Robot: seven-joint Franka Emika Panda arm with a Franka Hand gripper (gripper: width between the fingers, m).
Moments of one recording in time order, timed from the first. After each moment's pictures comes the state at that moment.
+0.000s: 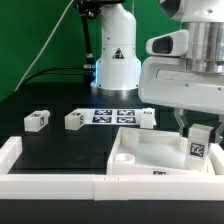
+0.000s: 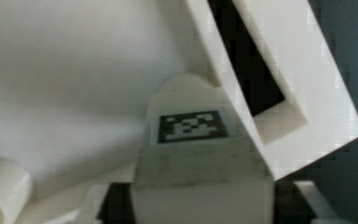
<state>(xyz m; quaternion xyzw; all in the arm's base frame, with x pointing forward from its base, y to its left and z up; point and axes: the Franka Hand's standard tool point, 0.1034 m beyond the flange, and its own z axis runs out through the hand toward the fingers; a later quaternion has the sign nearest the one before) 0.626 0.103 0.075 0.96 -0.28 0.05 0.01</state>
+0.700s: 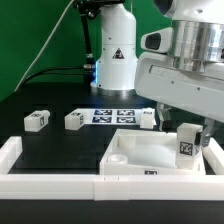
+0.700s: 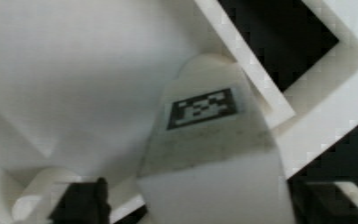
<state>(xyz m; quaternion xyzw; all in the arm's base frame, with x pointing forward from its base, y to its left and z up) 0.621 0.082 0.076 0.91 -0.41 0.05 0.04</state>
